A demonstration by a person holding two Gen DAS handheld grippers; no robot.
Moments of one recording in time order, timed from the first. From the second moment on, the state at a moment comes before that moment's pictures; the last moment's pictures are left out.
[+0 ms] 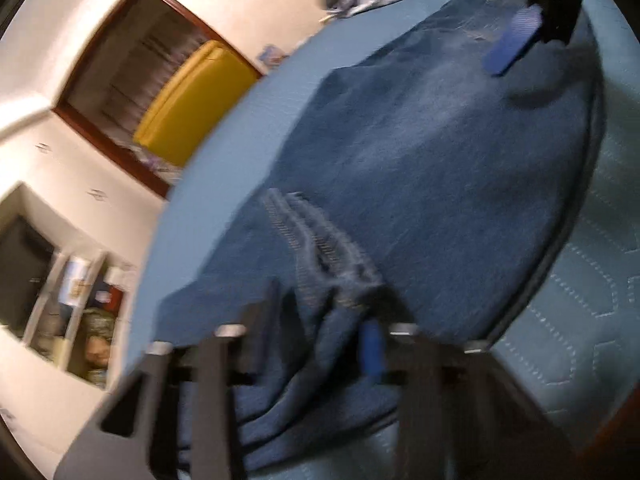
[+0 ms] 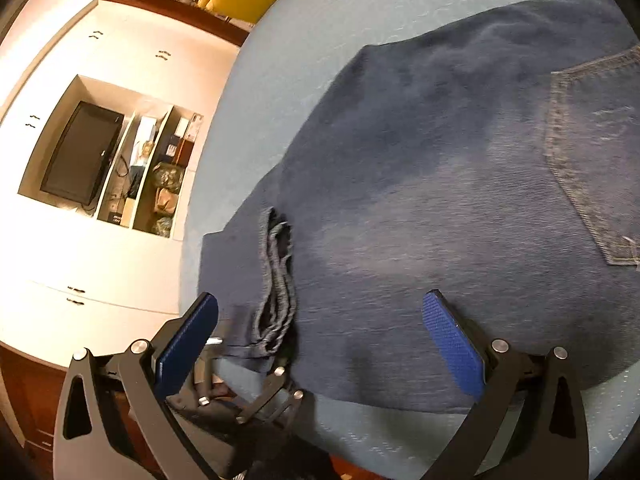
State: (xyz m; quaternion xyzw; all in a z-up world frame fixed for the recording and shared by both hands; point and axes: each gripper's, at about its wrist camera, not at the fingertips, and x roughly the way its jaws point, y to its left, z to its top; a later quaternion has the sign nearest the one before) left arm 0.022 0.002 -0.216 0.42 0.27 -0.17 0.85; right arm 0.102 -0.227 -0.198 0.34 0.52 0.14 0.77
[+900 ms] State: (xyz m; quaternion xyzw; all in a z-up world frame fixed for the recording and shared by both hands) left arm 0.003 -0.002 -0.187 0.41 0.20 -0.15 0.88; right arm 0.231 -0.127 -0.215 0.25 0.56 0.25 0.75
